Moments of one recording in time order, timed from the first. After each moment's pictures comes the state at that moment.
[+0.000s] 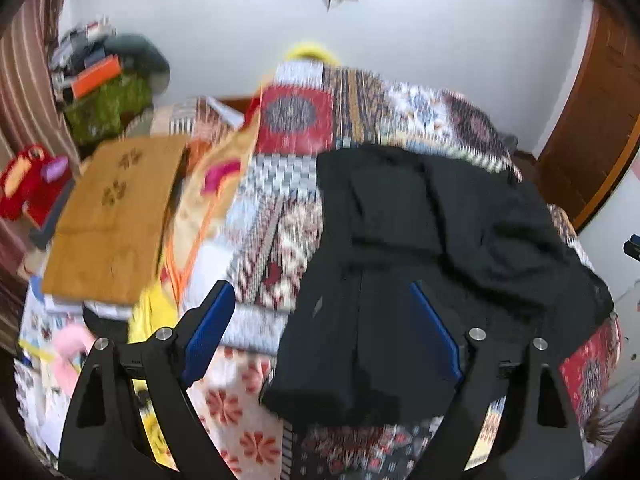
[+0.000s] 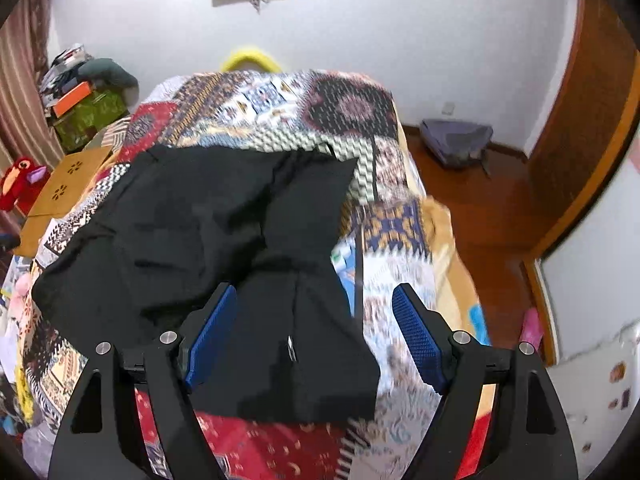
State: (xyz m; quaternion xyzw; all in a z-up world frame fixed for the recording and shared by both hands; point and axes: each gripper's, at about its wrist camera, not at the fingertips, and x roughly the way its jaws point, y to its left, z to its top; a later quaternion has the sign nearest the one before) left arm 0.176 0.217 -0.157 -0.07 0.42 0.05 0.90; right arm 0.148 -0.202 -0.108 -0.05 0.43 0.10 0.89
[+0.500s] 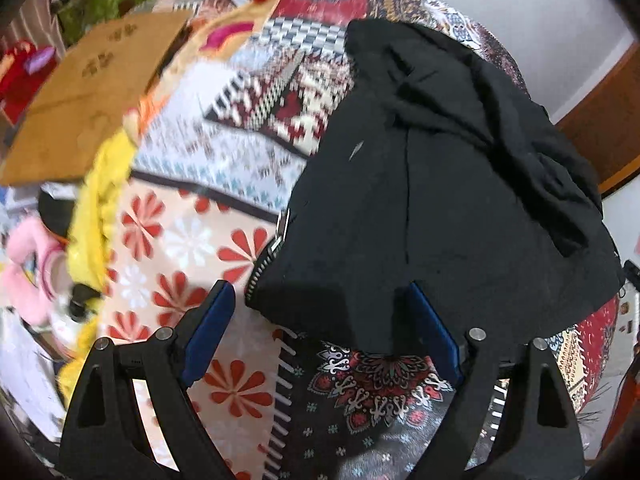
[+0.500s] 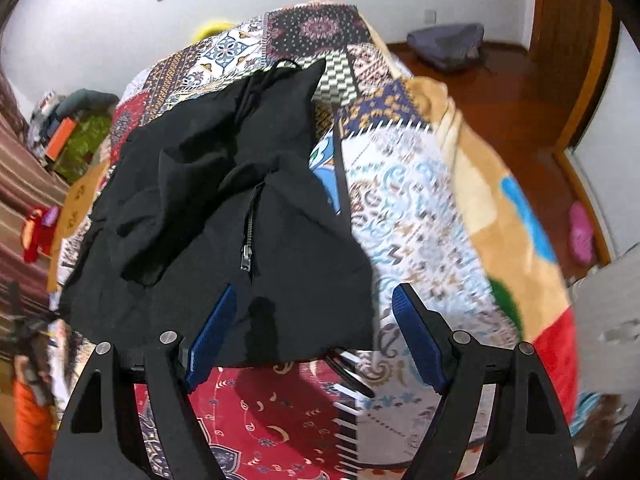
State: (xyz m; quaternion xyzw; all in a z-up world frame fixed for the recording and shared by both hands) left arm 0.154 0.234 -0.274 -0.17 0.53 0.03 0.83; right arm 0.135 -0.248 -0.175 0.10 0.52 0.11 0.84
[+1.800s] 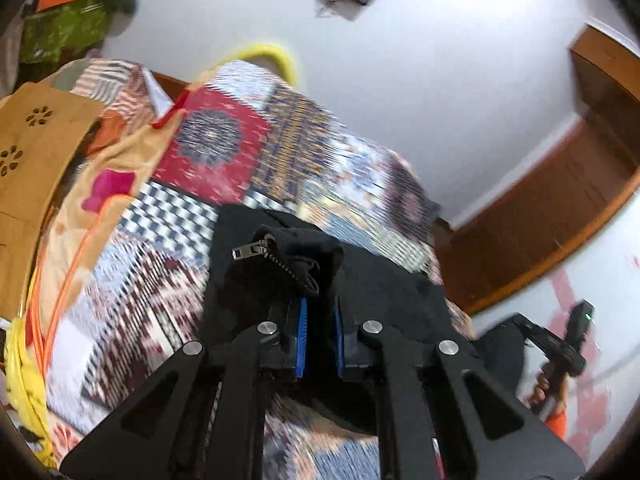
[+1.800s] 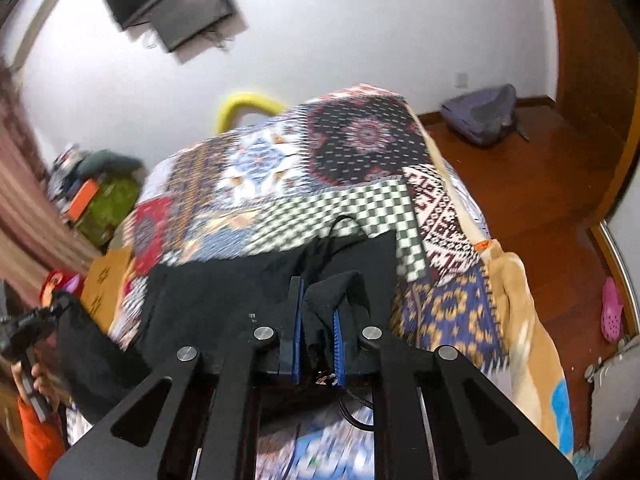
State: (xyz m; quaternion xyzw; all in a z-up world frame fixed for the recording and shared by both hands) left arm 0.320 0.241 -0.123 -0.29 0.37 -0.06 0.88; right arm 0.301 -0.212 -0.107 0.12 0.42 0.13 0.89
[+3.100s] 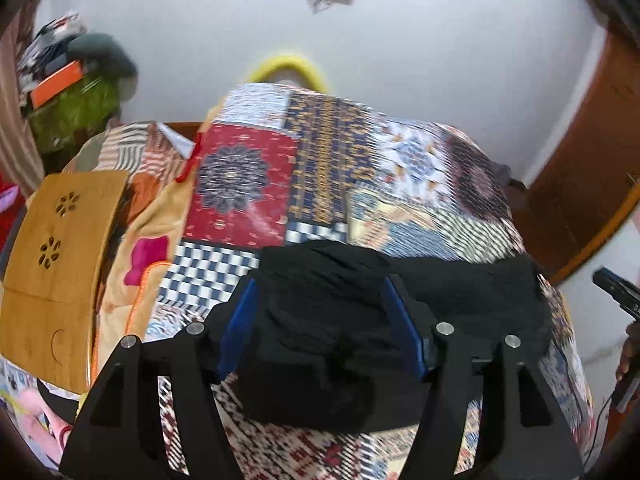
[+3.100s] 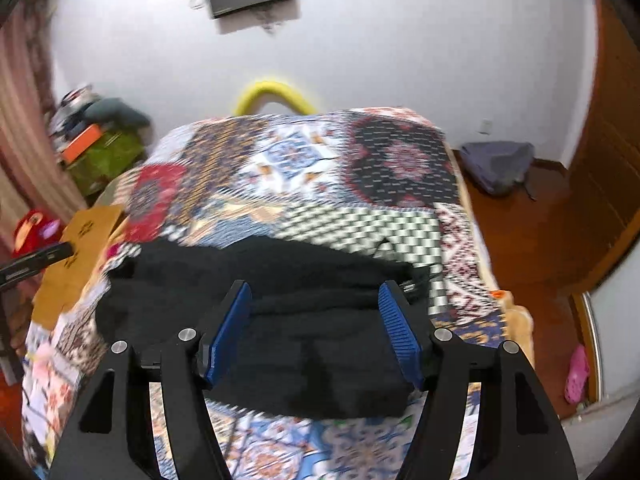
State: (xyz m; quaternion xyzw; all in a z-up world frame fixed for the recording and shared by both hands) left arm 0.370 0.186 -0.121 -0.10 0.40 0.01 0.91; right arm 0.283 -0.128 -0.085 -0.01 0.39 0.17 0.90
